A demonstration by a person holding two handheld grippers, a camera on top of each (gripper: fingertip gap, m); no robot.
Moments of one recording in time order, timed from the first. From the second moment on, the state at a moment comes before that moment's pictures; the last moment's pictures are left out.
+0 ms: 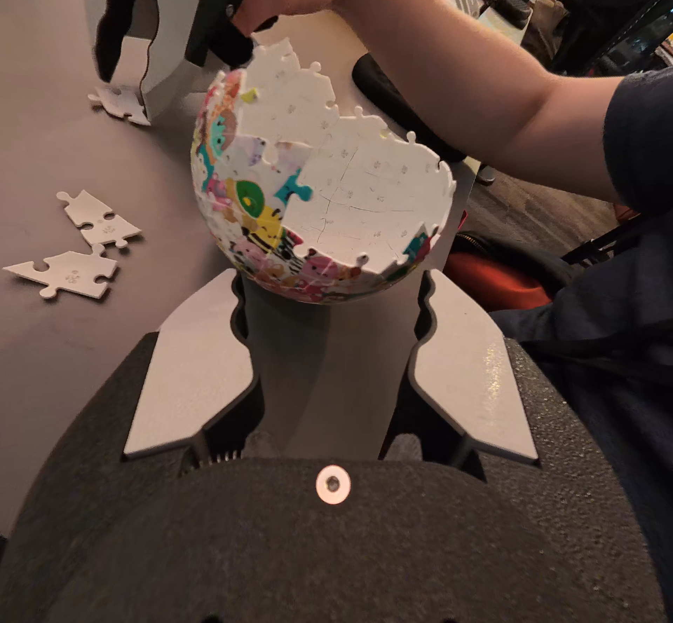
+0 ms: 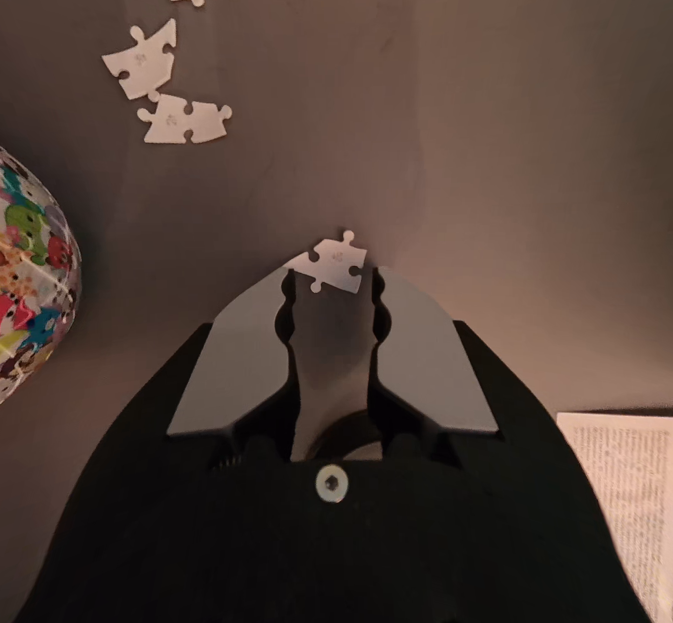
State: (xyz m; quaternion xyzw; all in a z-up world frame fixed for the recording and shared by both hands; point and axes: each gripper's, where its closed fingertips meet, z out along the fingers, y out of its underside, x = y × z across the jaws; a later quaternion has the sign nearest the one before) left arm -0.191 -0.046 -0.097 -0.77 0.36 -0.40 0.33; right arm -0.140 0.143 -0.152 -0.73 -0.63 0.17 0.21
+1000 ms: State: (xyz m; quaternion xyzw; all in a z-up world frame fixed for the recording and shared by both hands) left arm -0.236 -0.031 -0.040 -0.81 0.30 -0.30 0.40; right arm -0.136 0.142 -0.097 -0.63 -0.65 0.15 0.39
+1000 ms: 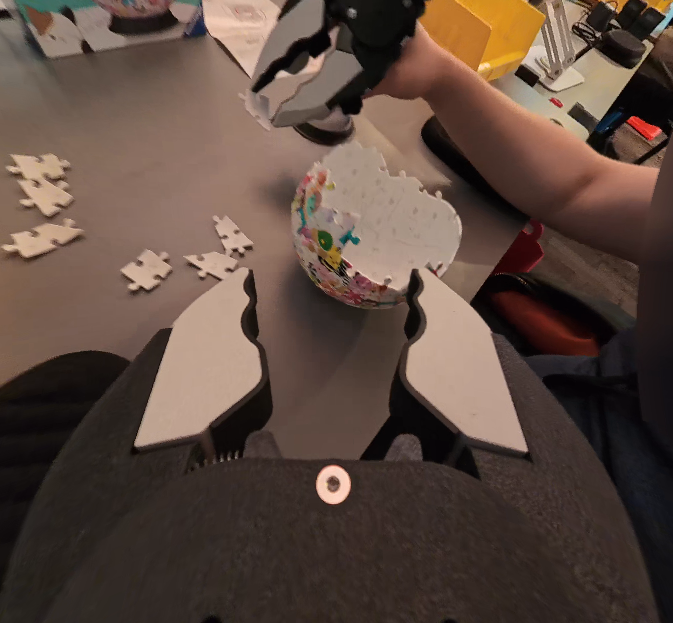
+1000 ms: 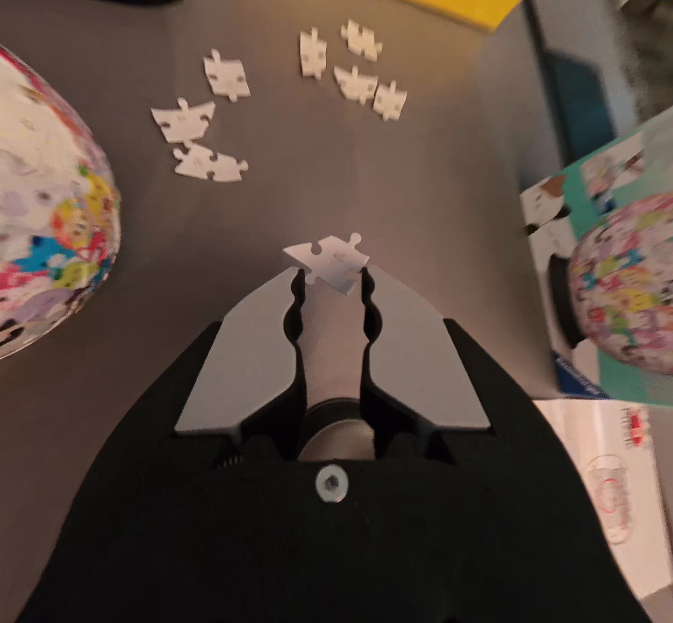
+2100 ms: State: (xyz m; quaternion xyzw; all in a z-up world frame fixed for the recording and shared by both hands) left arm -0.143 0.125 0.001 -0.79 0.30 -0.43 0.33; right arm -0.133 0.132 0.012 -0.56 -0.47 0.43 0.53
